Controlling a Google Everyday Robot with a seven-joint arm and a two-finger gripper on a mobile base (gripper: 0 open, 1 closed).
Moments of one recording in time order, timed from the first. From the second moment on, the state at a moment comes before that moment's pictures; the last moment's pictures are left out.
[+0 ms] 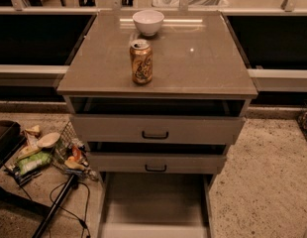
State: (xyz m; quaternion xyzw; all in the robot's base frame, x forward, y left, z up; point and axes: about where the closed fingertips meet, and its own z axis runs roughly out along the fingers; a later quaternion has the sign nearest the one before) arm 0.255 -0.158 0.137 -0.50 0.86 0.09 0.08
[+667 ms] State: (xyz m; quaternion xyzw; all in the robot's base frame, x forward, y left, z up) arm 0.295 -0.139 0.122 -0.50 0.86 0.09 0.10
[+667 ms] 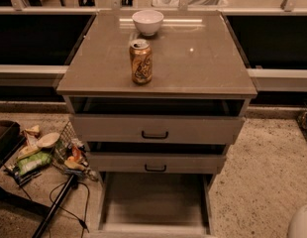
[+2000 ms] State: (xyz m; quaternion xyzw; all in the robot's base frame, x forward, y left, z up) arm 0.433 -0.073 0.139 -0.53 0.83 0.08 0.16
